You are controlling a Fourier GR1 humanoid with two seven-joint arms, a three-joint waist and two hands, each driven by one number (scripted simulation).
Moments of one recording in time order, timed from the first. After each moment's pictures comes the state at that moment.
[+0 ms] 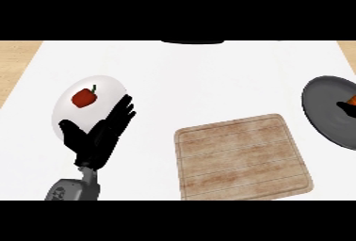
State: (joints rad) left arm -0.11 0.08 -0.14 -1.53 0.21 -0.05 0.22; right arm -0.65 -0.58 -0.67 -0.32 0.48 -0.65 -0.31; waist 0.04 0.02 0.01
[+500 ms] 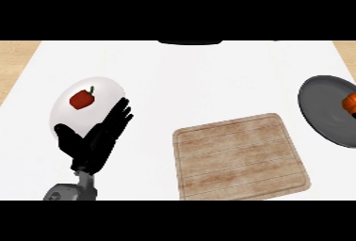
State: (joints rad) left arm -0.07 0.09 -0.13 -1.56 0.22 -0.06 0.23; right arm -0.56 -0.63 -0.86 -0.27 0.24 -0.31 -0.53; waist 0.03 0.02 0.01
